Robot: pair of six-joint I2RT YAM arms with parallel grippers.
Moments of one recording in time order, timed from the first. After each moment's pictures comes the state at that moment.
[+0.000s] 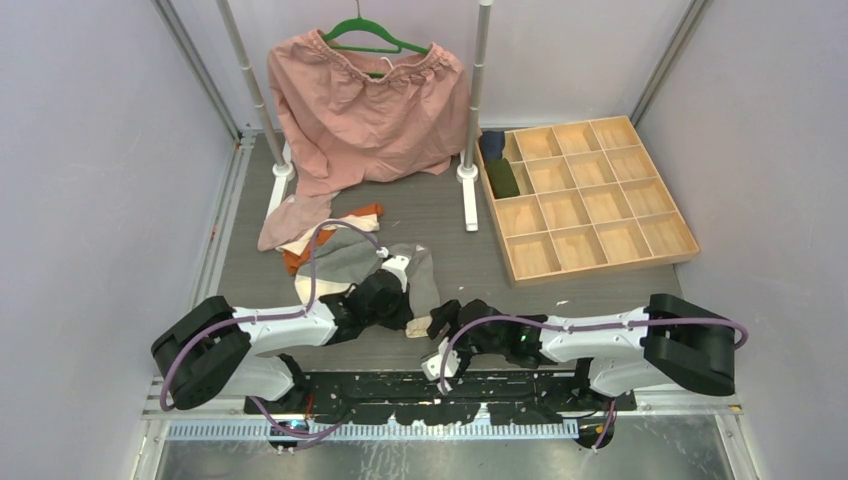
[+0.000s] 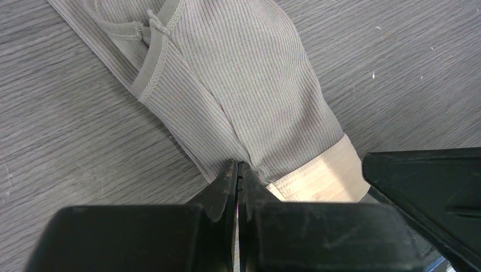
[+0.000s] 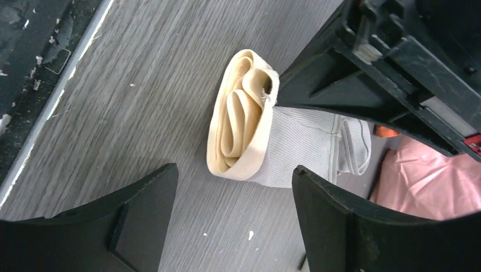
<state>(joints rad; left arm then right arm) -0.92 1.30 0.45 0.08 -0.10 -0.56 1.20 1.27 0.42 0.17 -0.07 -1.16</state>
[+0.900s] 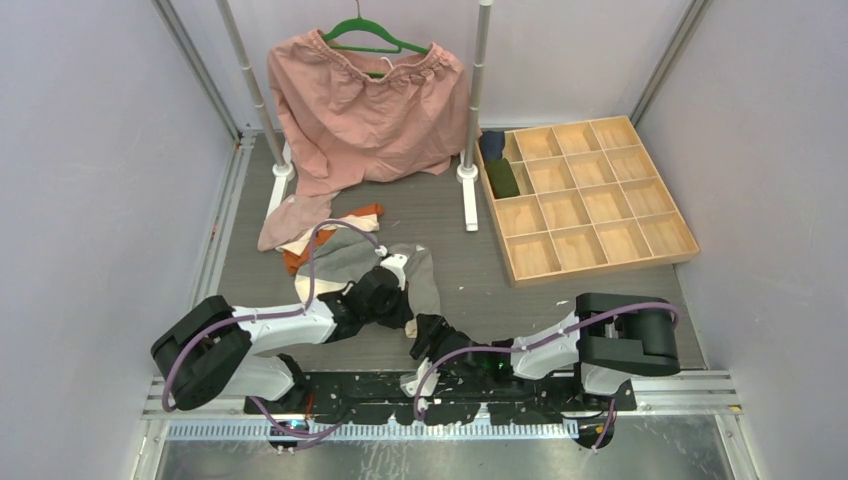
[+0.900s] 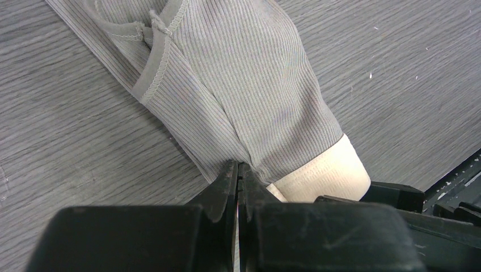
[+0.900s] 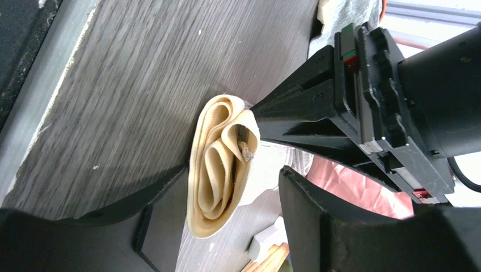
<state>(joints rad) -0.88 1.30 0.45 0.08 -0.04 -0.56 1.43 1.58 0.41 0.60 0.36 -1.26</state>
